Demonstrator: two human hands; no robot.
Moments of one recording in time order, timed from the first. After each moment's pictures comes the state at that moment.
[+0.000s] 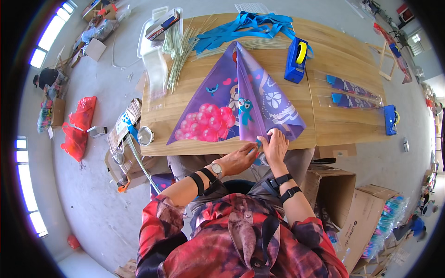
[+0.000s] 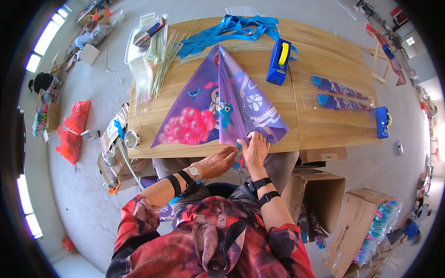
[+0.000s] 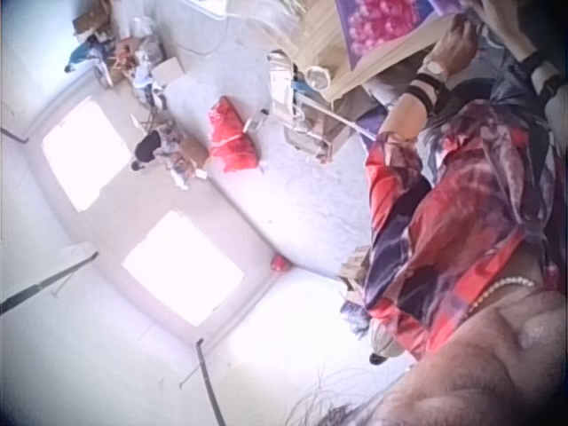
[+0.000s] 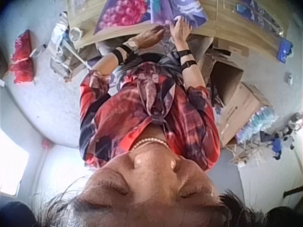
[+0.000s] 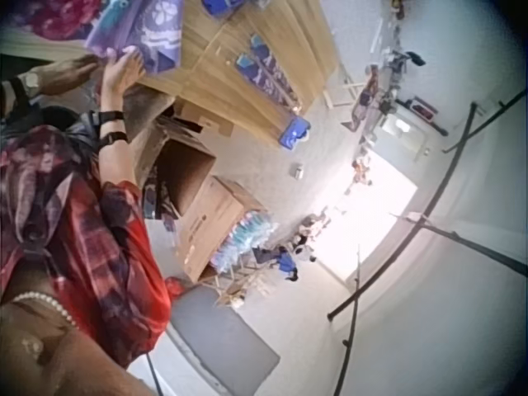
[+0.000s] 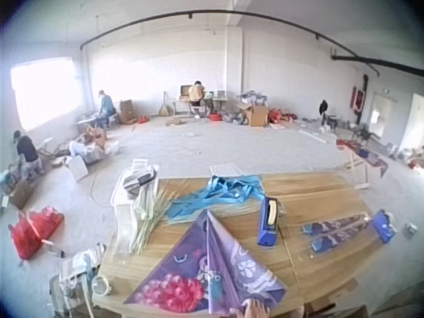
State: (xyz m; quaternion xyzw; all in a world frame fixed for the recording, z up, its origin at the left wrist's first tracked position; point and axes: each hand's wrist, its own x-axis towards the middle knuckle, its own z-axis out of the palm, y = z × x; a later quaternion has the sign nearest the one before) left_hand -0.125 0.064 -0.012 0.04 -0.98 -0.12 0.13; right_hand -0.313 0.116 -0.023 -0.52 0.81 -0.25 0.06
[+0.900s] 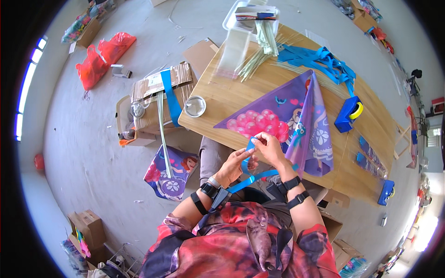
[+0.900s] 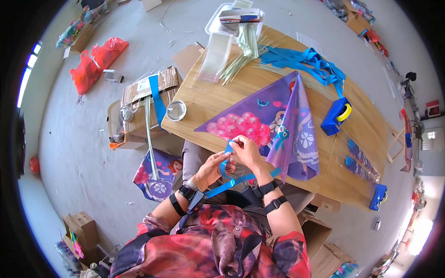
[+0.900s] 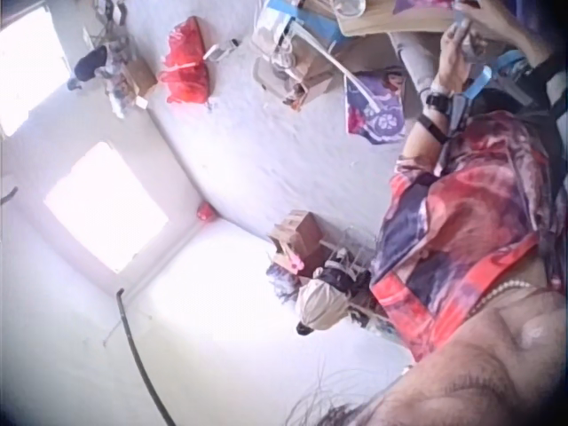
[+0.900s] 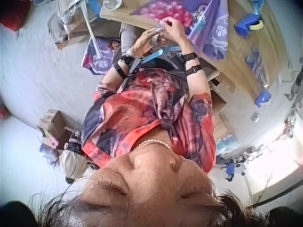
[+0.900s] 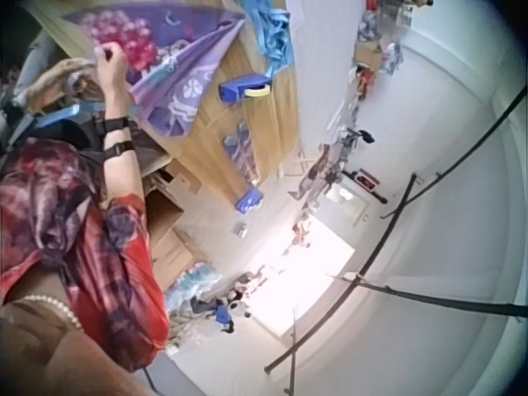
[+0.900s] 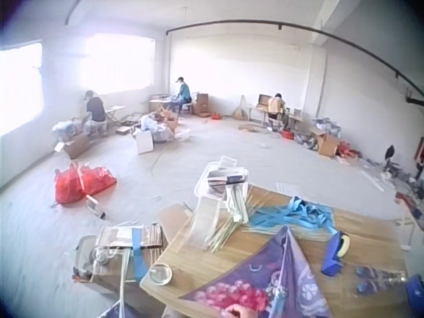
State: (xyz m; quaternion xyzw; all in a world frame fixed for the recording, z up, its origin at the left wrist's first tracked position) left_hand 0.012 0.088 -0.003 0.33 -0.12 -0.84 0.41; right_hand -0.161 0.016 0.007 -0.58 0.54 -0.28 0.54
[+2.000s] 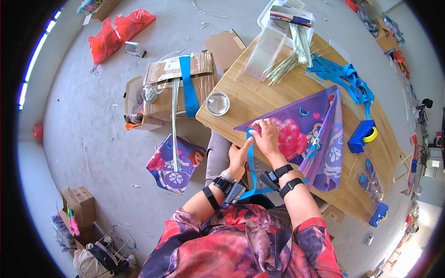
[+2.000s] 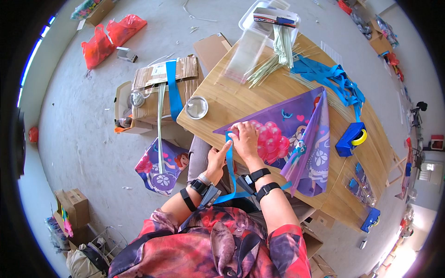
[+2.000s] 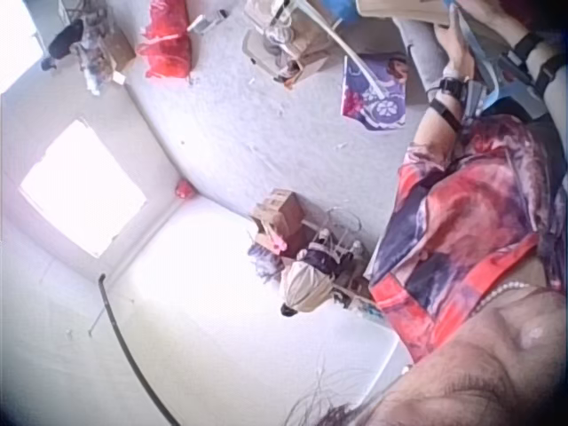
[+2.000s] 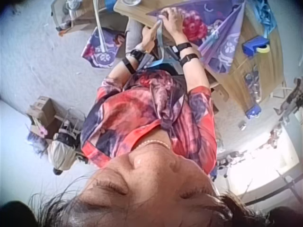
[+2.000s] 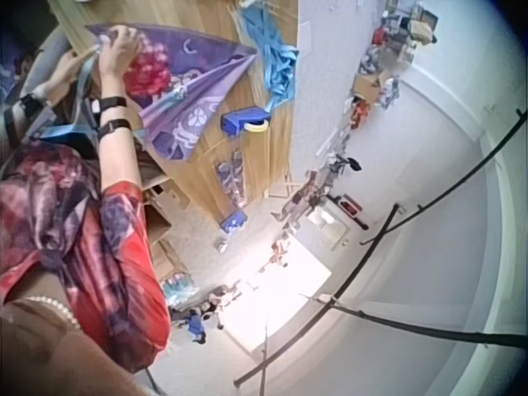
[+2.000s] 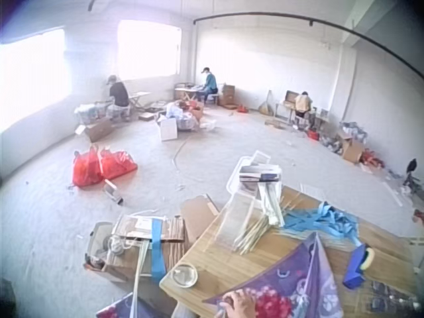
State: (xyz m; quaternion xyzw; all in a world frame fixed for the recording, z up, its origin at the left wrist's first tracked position) left_hand 0.023 0.057 -0.044 0.61 -0.02 -0.58 0.53; right_hand -0.074 -0.032 -0.029 -0.79 0.53 -0.21 0.22
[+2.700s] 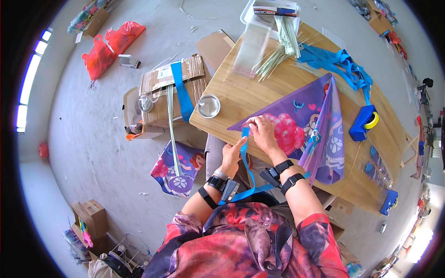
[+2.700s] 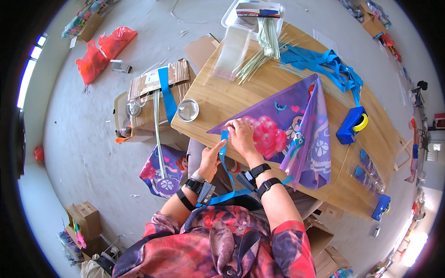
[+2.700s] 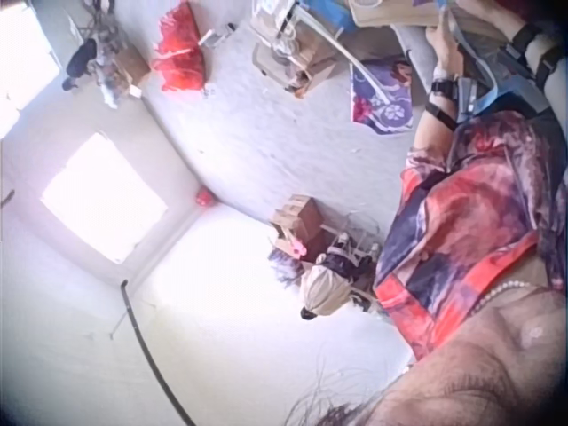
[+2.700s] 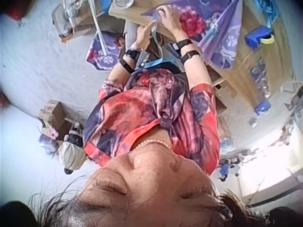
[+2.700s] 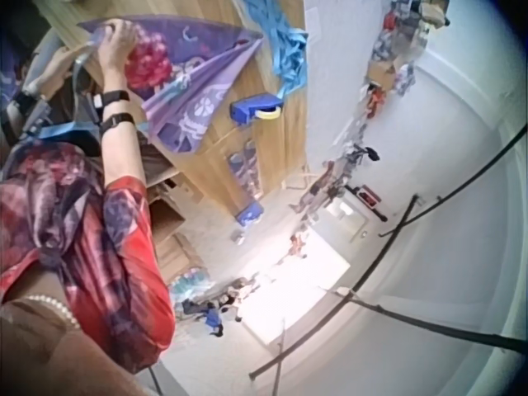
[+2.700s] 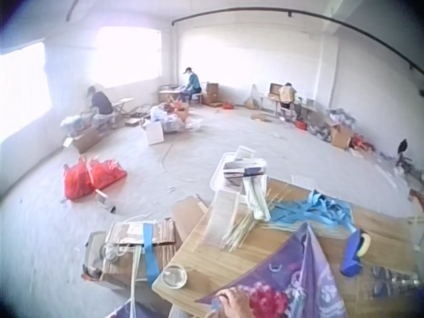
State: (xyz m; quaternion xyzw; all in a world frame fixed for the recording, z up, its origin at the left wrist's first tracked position) left_hand 0.046 0.054 -0.059 0.61 -0.03 -0.64 0.46; right_hand -0.085 -0.040 -0.040 -0.77 0.51 -0.25 0.30
